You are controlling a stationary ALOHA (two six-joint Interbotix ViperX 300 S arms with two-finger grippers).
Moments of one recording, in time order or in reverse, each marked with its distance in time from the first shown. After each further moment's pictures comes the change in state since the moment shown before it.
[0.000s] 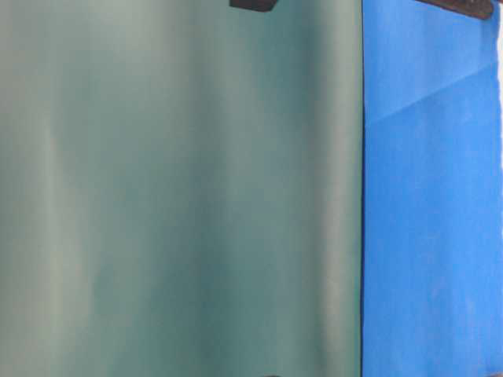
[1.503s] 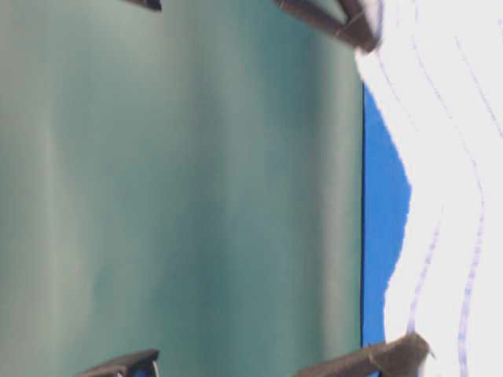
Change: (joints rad) left arm -0.109 -0.184 -0.184 -0.002 0.245 -0.189; right arm -0.184 -0.249 -0.071 -0.034 0.156 -0.046
